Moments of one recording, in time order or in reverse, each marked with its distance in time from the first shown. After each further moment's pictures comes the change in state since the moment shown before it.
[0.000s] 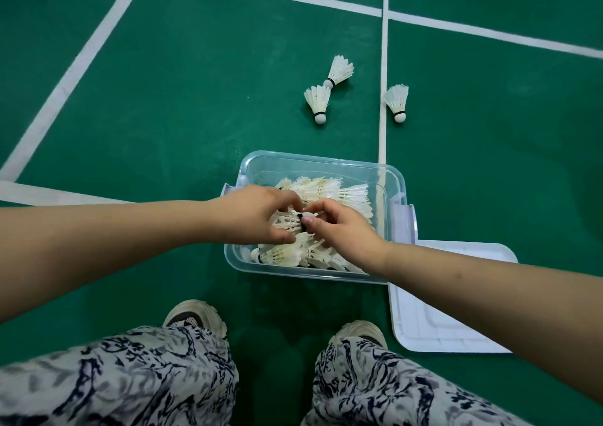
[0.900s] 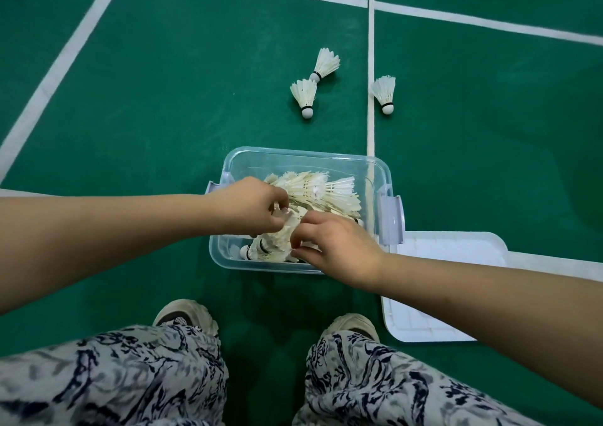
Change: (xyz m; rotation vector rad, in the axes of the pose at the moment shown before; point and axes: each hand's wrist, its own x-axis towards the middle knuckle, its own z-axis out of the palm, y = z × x) left_hand 0.017 0.014 0.005 0.012 -0.002 -0.151; right_hand -0.024 0.010 -0.009 -0.907 -0.048 -0.462
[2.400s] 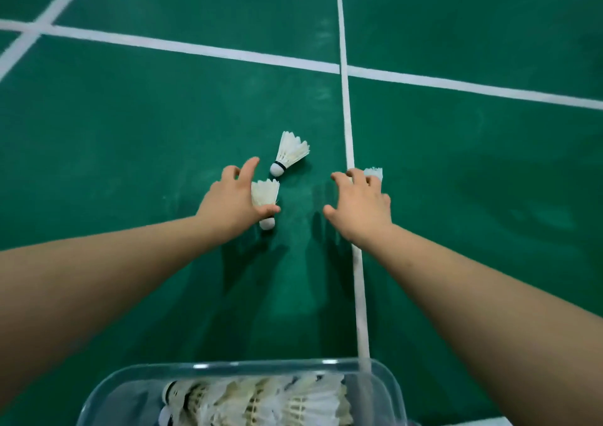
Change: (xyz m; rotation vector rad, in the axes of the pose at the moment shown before) left_hand 0.295 -0.064 -0.068 -0.147 0.417 -0.208; right_hand 0.217 0.241 -0.082 -0.190 0.168 0.672
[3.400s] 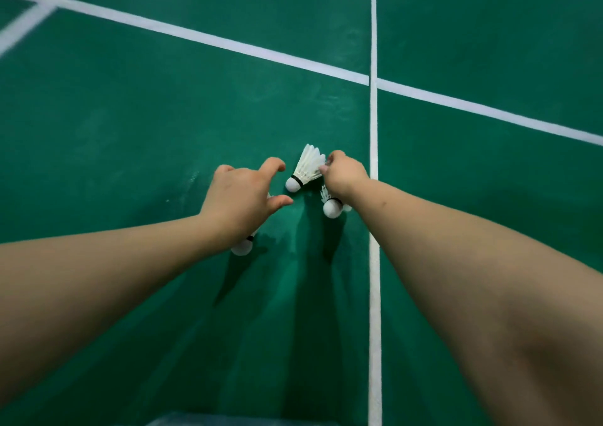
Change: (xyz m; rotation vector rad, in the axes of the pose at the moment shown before) left_hand 0.027 -0.005 -0.009 0.167 0.309 0.211; right_hand 0.115 -0.051 0.001 0.248 -0.163 0.071
